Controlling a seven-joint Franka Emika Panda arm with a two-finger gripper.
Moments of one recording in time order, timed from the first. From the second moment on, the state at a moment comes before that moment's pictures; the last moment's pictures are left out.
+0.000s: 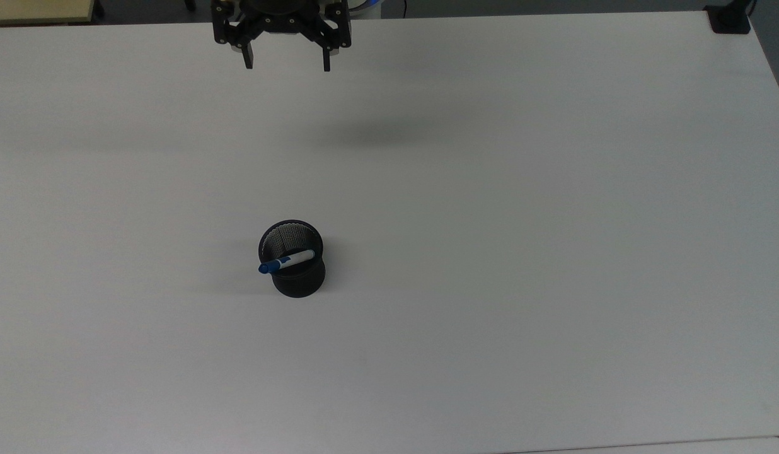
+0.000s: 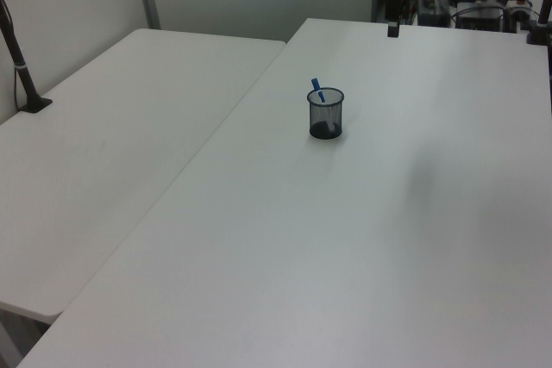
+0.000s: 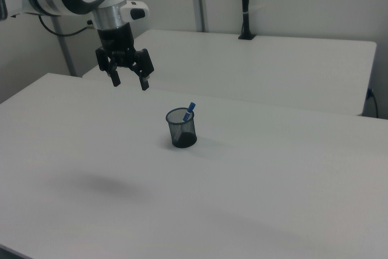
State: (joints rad) arm 0.06 0.08 -0.05 -1.59 -0.05 1.68 -0.03
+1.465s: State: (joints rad) arm 0.05 0.32 -0.05 -1.58 -0.18 2.19 0.27
